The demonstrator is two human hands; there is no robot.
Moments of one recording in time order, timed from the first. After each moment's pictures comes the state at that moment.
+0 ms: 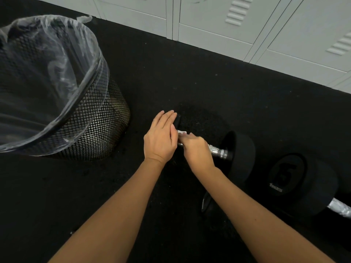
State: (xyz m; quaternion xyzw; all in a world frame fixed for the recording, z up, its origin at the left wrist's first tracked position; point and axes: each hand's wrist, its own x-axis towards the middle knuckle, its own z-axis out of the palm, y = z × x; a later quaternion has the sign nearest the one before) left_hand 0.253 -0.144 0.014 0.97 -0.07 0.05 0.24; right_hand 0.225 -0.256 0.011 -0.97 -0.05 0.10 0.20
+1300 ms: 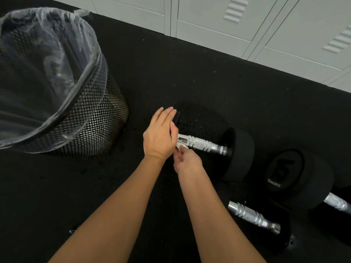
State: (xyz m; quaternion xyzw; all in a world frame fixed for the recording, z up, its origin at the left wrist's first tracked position) left_hand 0.253 -0.144 0.012 0.96 -0.07 0.06 0.25; right_hand 0.215 -0.213 0.031 -0.20 0.58 0.05 0.78
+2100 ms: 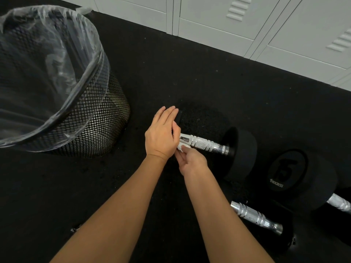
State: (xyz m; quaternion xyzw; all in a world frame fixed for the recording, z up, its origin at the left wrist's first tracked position) left_hand 0.253 -0.144 0.011 0.96 -0.07 0.06 0.25; right_hand 0.218 -0.217 0.024 -0.27 0.60 0.08 0.75
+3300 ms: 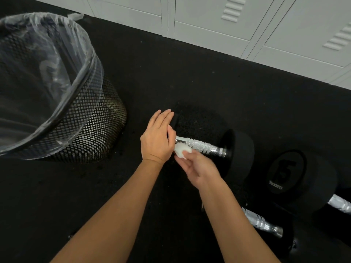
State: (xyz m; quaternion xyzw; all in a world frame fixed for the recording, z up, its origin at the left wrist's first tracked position) left_hand 0.253 -0.143 0.011 0.96 -0.07 0.07 0.25; right_hand 0.199 -0.251 0.037 -0.32 0.49 0.16 0.80
